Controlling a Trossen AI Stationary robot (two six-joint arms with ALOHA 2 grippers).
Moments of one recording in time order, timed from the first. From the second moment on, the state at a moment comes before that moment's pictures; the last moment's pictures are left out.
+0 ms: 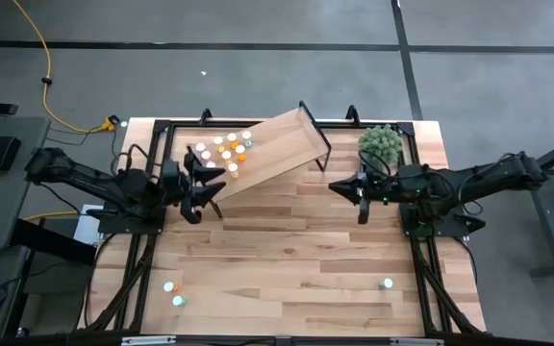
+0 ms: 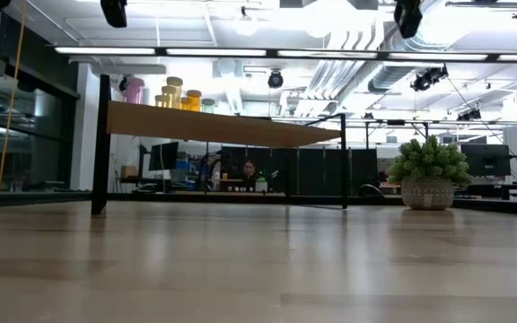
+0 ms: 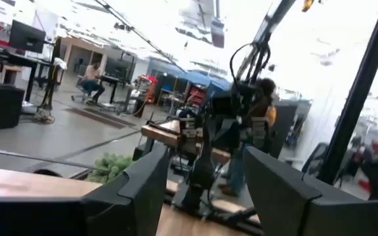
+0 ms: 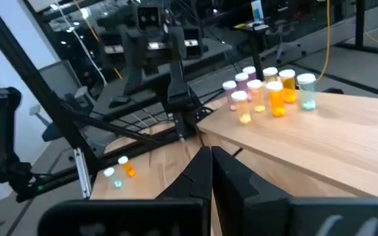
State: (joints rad) left arm -0.16 0.75 0.44 0.60 -0.49 -0.17; right arm 0.18 0.85 0.69 0.06 0.30 0.36
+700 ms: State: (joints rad) left arm -0.16 0.75 0.44 0.60 -0.53 -0.12; right arm 0.34 1.03 1.21 -0.93 0.12 0.88
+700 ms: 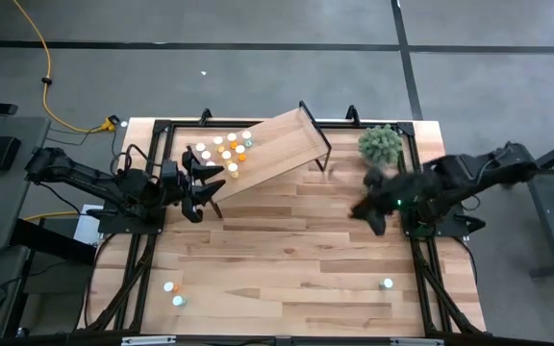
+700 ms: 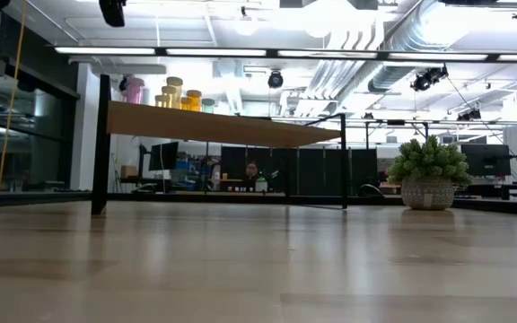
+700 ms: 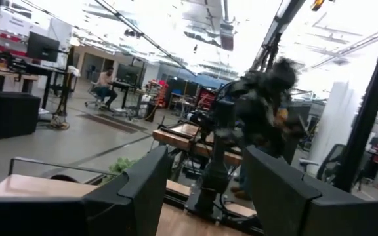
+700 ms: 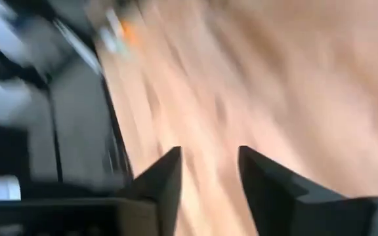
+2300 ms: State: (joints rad) left arm -0.16 0.75 0.44 0.60 -0.62 -0.09; right arm 0.88 1.44 0.80 -0.74 -0.15 2.15
